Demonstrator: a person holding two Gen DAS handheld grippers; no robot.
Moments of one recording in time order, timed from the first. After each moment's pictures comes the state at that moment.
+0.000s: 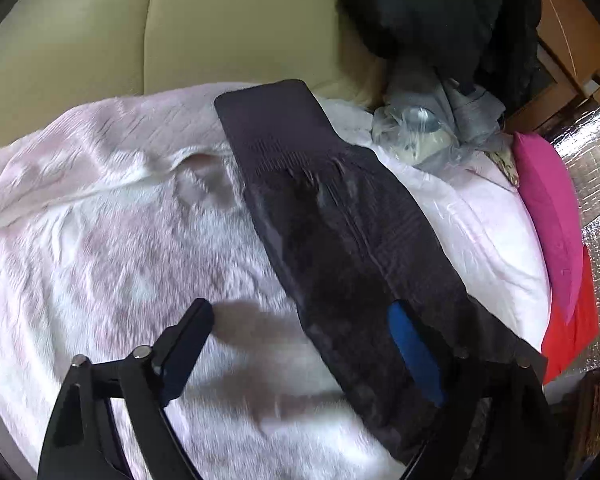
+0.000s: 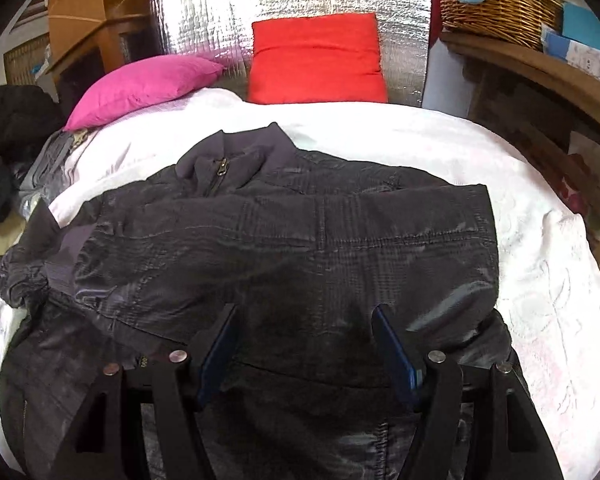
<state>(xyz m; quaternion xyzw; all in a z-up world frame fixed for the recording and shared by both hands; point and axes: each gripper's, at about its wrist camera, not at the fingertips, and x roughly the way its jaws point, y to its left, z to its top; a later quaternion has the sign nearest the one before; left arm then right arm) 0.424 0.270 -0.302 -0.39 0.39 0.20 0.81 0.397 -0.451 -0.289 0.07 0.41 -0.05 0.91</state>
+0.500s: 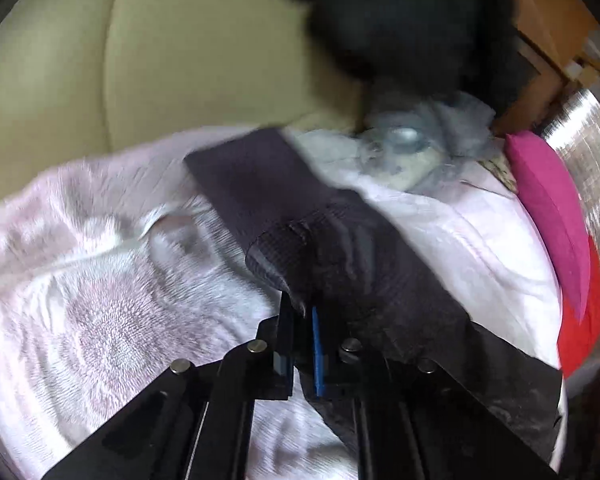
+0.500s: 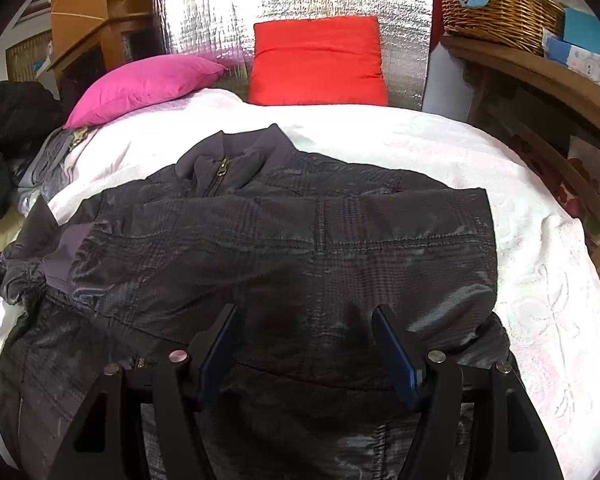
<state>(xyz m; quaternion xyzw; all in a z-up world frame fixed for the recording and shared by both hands) 0.448 0.258 -0.282 -0.31 0.36 0.21 0.85 0.393 -0.455 -0.286 0.07 0.40 -0.05 0.91</state>
